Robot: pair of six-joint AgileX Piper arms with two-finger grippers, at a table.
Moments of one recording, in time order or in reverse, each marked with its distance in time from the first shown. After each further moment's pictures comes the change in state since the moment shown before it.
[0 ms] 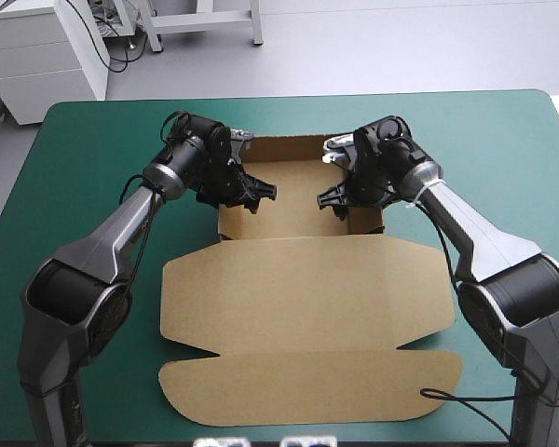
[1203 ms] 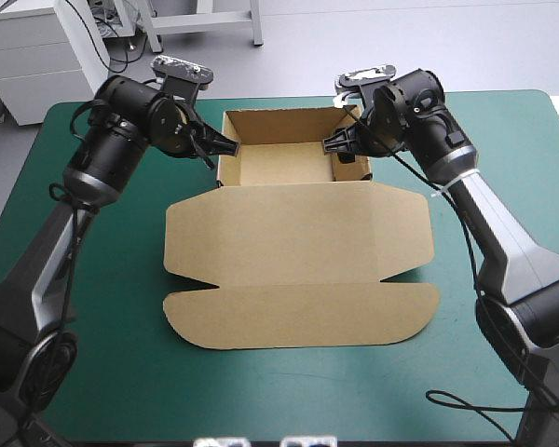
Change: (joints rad) left arm -0.001 -0.272 -0.099 0.216 0.009 0.088; right arm 0.000 -0.092 -0.247 -0.104 0.031 0.055
